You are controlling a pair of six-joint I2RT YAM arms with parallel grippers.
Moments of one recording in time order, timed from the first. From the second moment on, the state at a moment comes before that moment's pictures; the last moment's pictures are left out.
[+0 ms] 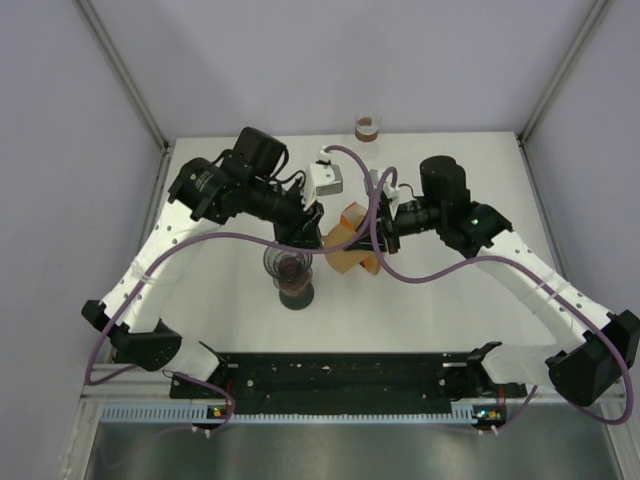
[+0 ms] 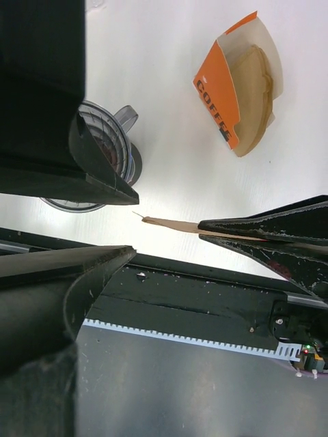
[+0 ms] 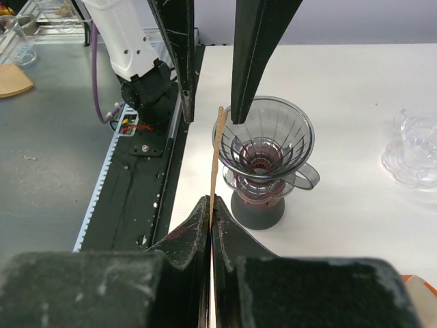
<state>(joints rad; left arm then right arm) -0.66 1.48 1.93 -1.33 0.64 0.41 0.60 1.24 1.21 -0.37 -1.06 -0.29</state>
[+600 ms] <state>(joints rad) -0.66 1.49 1.93 -1.30 0.66 0.38 0.60 1.24 1.21 -0.37 -1.06 -0.29</state>
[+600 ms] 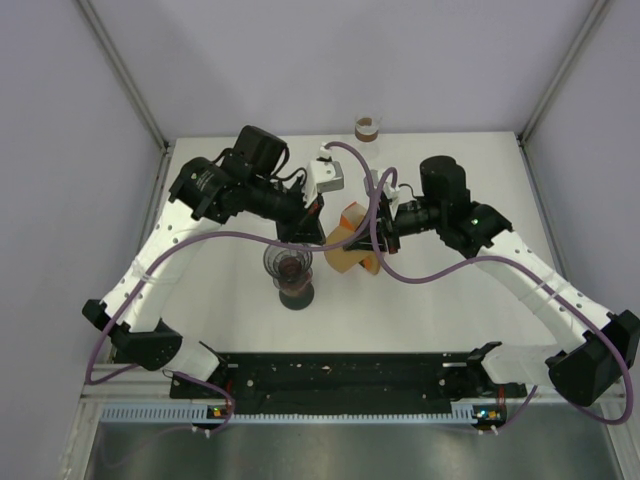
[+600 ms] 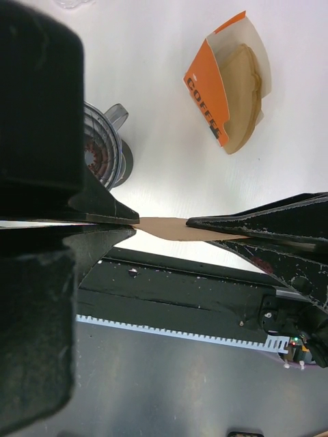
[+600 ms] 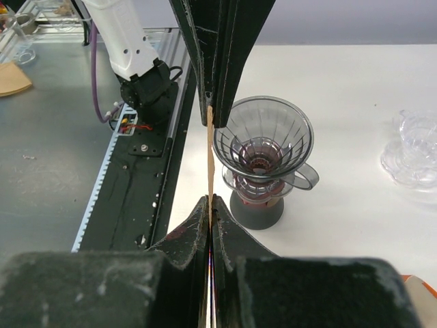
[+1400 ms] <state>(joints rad) -0.66 1.49 1.93 -1.26 0.59 0.36 0.60 1.24 1.21 -0.39 -1.06 -0.30</state>
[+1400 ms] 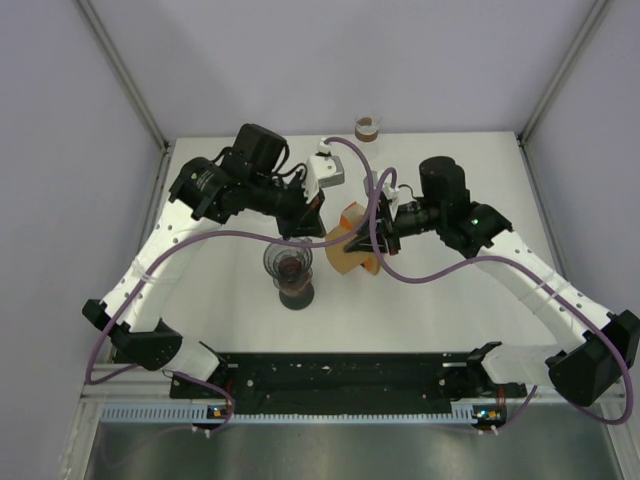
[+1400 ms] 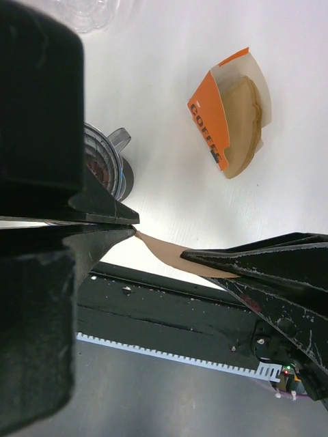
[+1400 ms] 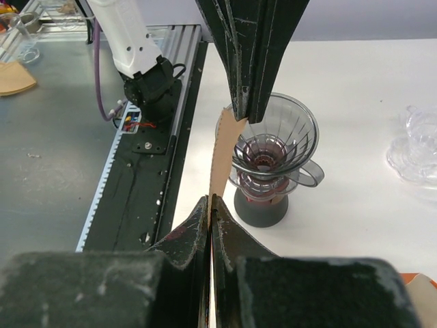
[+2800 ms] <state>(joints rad) -0.67 1.49 1.89 -1.30 0.74 0.41 0.60 1.24 1.21 -0.39 -1.04 -0.30</state>
